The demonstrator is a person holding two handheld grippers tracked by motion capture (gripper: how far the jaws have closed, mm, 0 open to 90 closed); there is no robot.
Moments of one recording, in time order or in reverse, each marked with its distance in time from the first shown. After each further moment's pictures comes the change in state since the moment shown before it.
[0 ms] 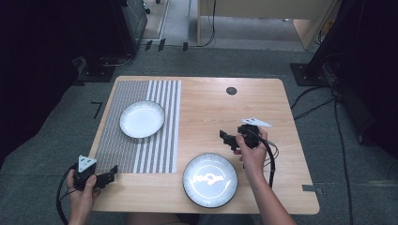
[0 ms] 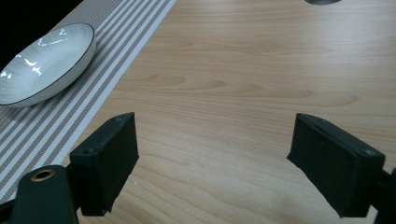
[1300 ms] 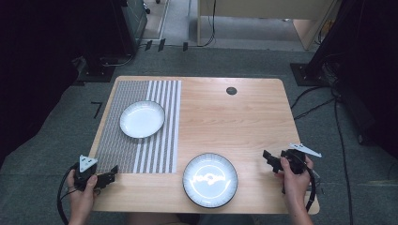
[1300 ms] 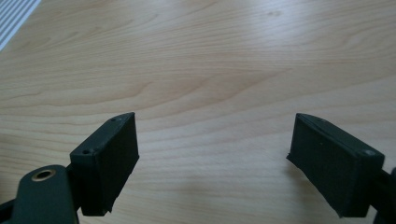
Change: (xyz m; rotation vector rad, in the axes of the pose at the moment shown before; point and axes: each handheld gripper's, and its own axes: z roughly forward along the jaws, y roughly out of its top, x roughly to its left) left arm -0.001 0.000 0.000 0.005 0.006 0.006; right arm -0.107 -0.072 -0.086 -0.002 -0.208 0.173
